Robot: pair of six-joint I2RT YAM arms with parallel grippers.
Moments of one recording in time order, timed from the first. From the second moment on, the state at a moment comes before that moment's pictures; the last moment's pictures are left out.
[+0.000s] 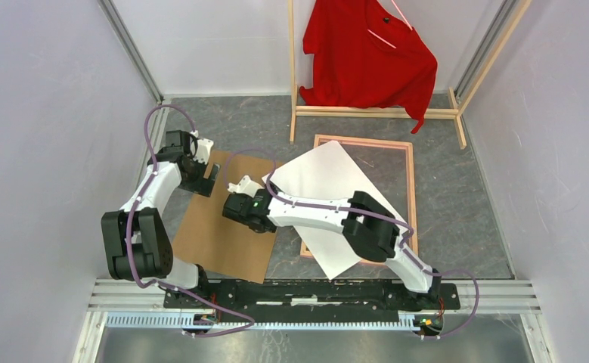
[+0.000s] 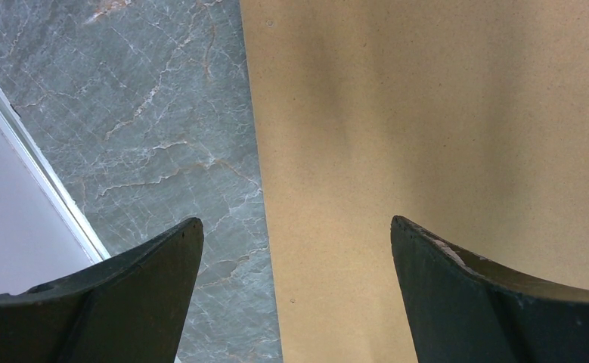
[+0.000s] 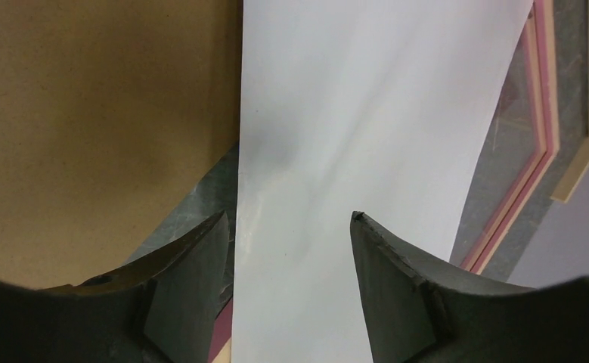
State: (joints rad) left arm 0.09 1.47 0.99 -0.65 0.00 0.41; right arm 1.23 2.22 1.85 -1.00 0.75 0.35
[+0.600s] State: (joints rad) left arm 0.09 1.47 1.02 -0.66 -0.02 0.41; right arm 1.27 2.33 1.87 -0.96 0.90 0.24
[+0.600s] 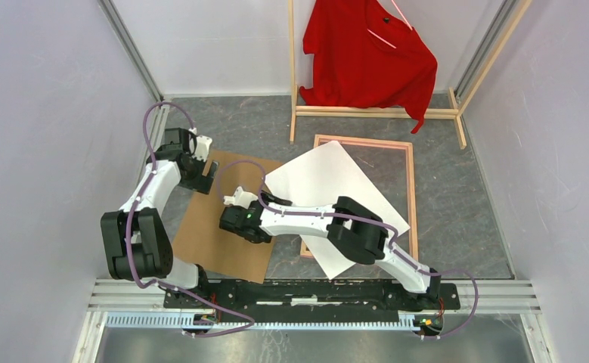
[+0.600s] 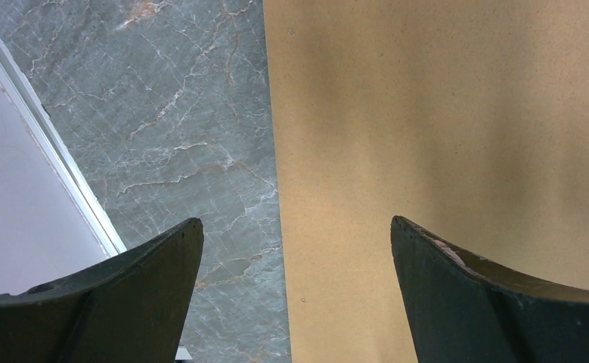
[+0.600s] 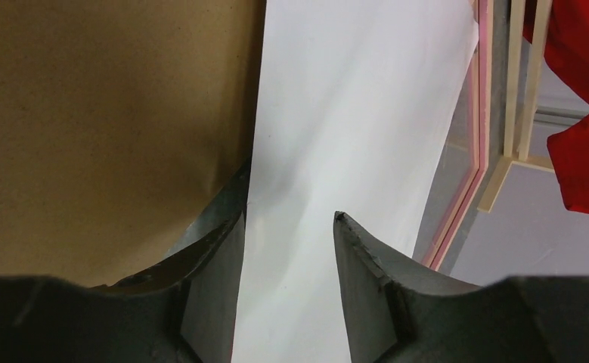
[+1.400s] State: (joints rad) left arm 0.09 1.47 1.04 -0.69 -0.03 0.41; right arm 1.25 2.36 1.81 -0.91 0.97 0.21
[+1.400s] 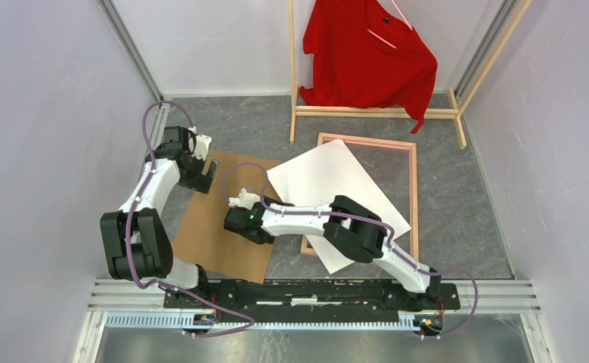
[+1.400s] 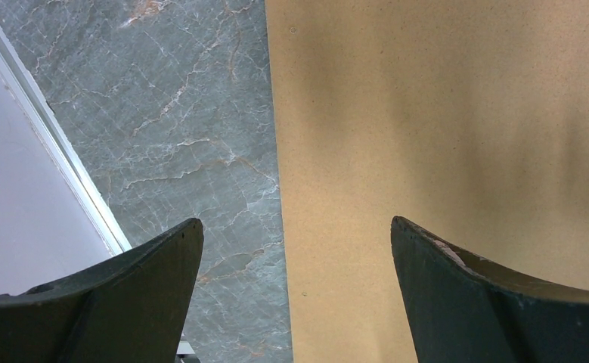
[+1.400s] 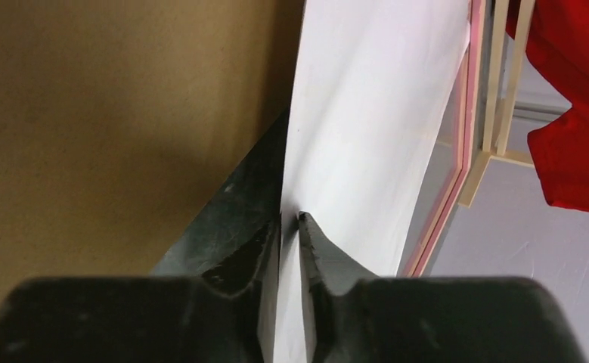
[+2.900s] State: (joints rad) left arm 0.09 1.45 1.04 -0.71 -0.02 0.41; right arm 0.92 2.04 2.00 -1.16 0.83 0.99
